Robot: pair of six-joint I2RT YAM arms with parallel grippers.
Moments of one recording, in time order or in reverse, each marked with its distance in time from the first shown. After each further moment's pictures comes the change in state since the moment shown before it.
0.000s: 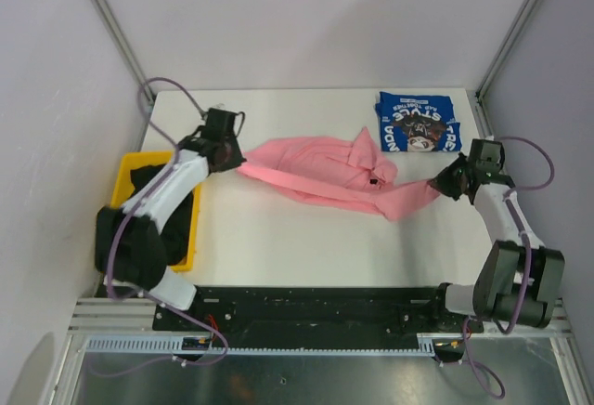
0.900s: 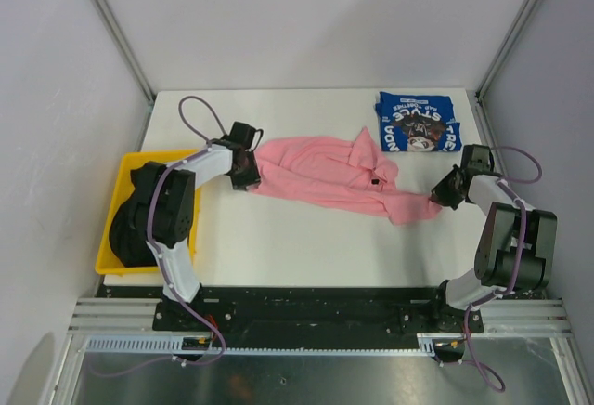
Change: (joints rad) left arm 0.002 0.284 0.011 0.047 0.109 -0.018; right arm -0.019 0.188 -0.010 0.030 0.079 -0.047
